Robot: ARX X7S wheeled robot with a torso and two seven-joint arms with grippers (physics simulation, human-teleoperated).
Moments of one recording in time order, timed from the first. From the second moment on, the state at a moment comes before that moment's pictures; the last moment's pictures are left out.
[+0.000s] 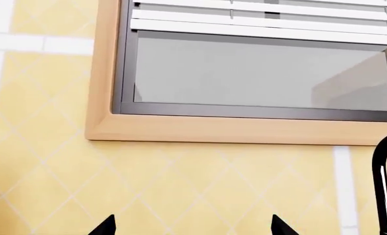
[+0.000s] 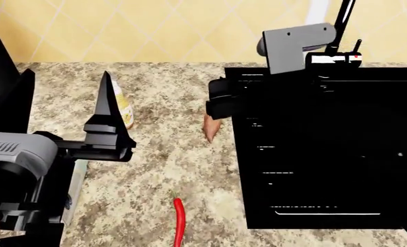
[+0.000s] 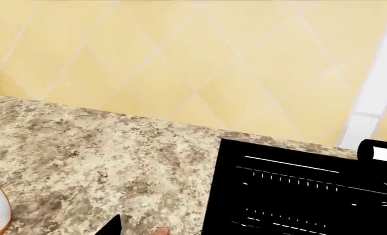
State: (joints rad) left arm -0.36 -0.39 -0.01 1.01 -0.61 -0.73 -0.42; right arm 1.33 0.59 -0.96 -0.22 1.55 0.63 0.94
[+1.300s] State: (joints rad) left arm -0.36 -0.46 0.05 0.99 -0.63 -0.66 -0.47; right arm 1.25 0.30 -1.10 0.37 1.45 0.60 0.60
